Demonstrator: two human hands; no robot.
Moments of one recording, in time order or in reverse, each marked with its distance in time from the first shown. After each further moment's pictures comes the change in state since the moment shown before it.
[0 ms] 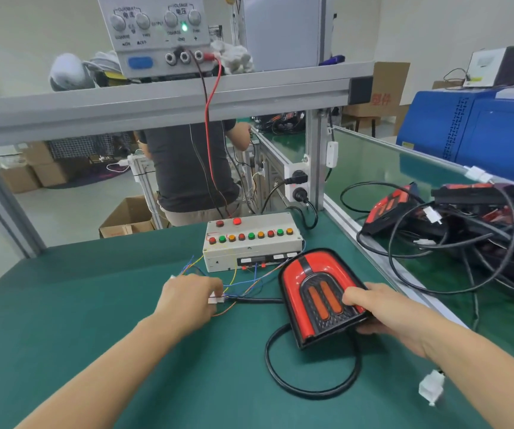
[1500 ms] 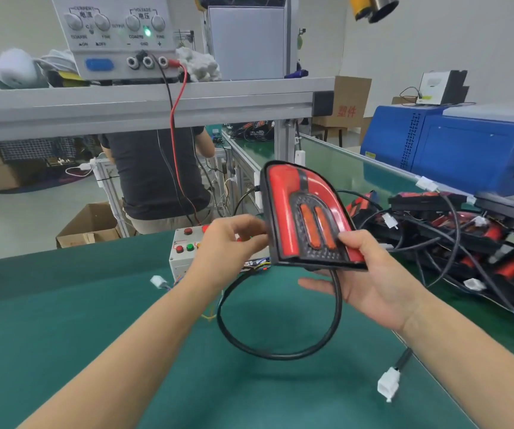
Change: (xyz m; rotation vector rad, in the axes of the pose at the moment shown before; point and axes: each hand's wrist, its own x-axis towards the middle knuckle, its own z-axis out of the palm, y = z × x) left_hand 0.028 0.090 -0.081 -1.300 0.325 0.289; right_hand -0.029 -0.042 -0.024 0.834 -0.323 -0.454
